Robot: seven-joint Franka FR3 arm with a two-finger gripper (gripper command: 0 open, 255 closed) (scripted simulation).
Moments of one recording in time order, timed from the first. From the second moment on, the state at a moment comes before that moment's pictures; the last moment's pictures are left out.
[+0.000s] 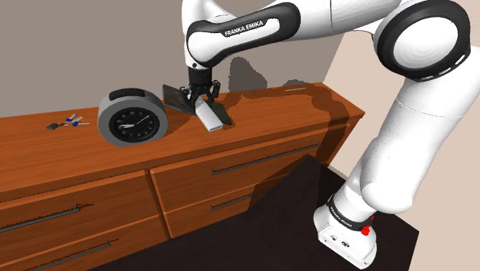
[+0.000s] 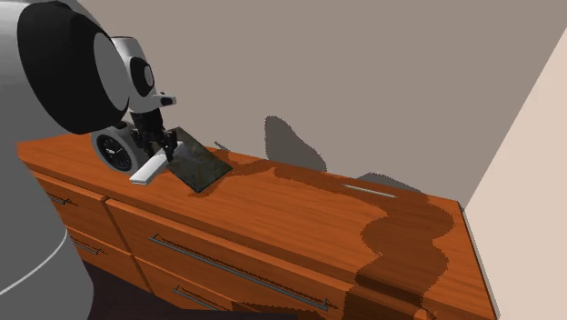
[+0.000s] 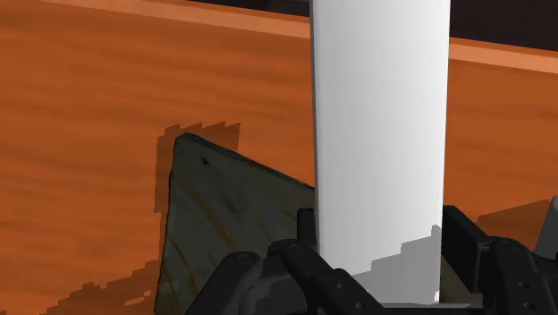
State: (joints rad) arm 0.23 0.16 0.12 -1.84 -0.04 2.00 0.52
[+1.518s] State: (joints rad) arm 0.23 0.26 0.11 -1.96 -0.06 2.22 0.53
